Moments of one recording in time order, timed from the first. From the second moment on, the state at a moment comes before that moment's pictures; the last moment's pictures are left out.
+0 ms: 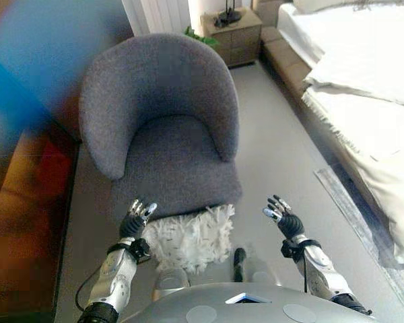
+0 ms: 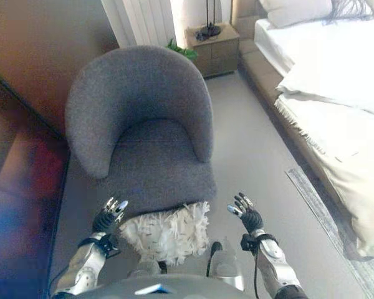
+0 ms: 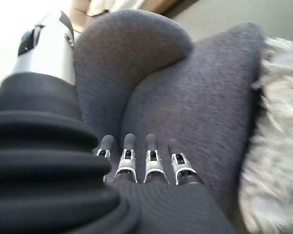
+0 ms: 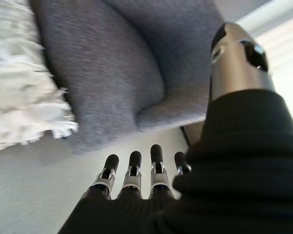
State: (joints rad) left arm 0.22 0.31 -0.18 0.46 -0.68 -0.19 -0.01; right arm 0.19 -0.38 0.27 0.41 0.58 -0.12 0.06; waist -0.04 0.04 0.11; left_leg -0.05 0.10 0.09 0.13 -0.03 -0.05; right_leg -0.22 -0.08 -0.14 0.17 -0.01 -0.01
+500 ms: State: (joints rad) left arm -0.32 0.33 -0.26 0.79 -0.66 -0.32 0.08; right arm -0.41 -0.38 0.34 0.75 0.54 -0.13 -0.04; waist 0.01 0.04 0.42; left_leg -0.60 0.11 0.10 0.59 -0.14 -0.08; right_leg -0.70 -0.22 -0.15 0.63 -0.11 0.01
